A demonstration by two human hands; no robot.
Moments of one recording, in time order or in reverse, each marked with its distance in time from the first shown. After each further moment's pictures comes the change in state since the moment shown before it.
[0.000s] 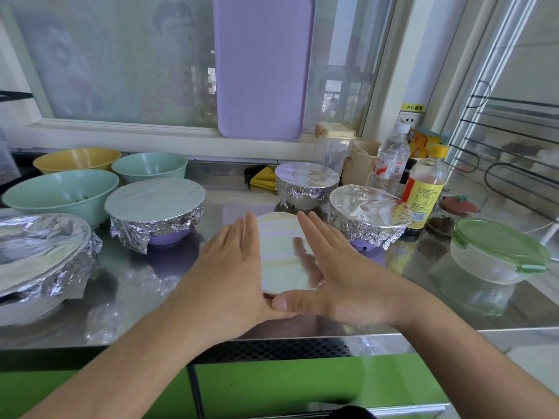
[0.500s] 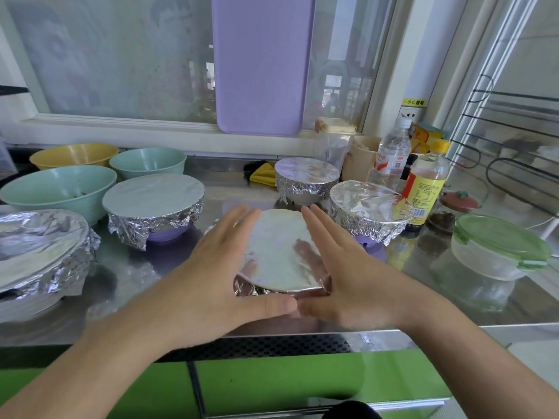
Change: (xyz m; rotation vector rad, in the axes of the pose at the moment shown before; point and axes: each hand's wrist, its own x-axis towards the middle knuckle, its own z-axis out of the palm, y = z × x) left_hand -0.022 -0.019 -0.015 -0.462 0.017 0.095; right_hand -0.006 0.011 0.002 -0.015 0.079 -0.079
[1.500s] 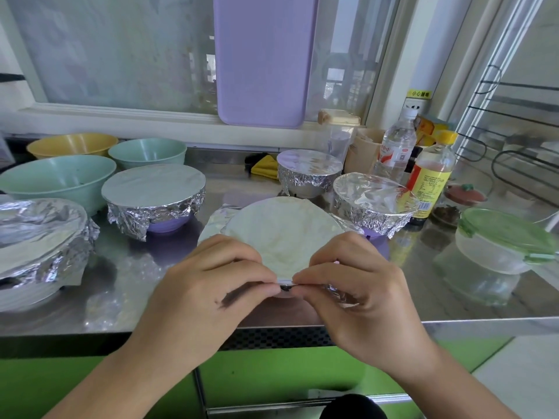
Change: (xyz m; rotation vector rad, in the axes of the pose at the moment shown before) left_hand -0.024 -0.008 0.026 -0.034 0.507 0.424; right_hand -0.021 0.003 0.049 0.121 0.732 -0.477
